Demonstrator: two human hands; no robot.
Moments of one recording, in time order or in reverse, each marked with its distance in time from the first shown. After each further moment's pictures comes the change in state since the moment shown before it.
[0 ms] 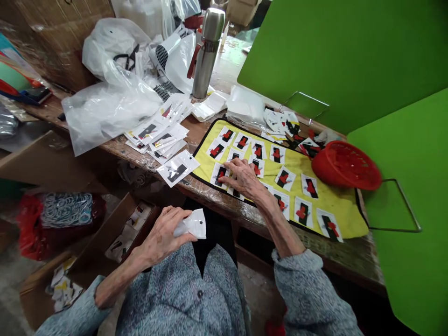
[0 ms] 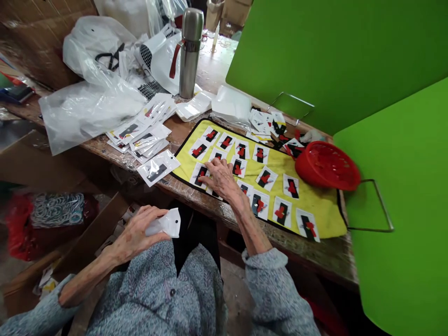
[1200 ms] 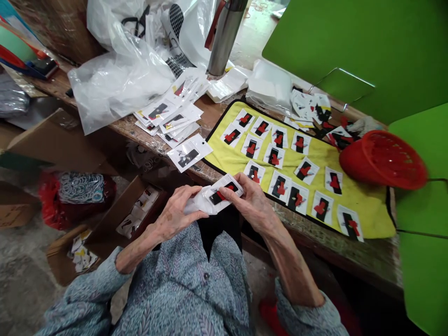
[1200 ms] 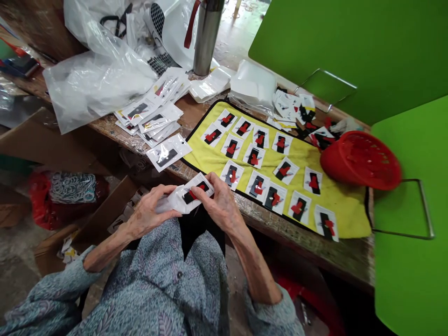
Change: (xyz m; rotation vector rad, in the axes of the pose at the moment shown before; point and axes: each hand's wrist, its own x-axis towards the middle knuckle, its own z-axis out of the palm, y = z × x) left_hand 0.014 0.004 -0.005 -0.190 0.089 -0.131; right_hand -0.059 -0.083 -0.005 0.921 -0.064 0.332
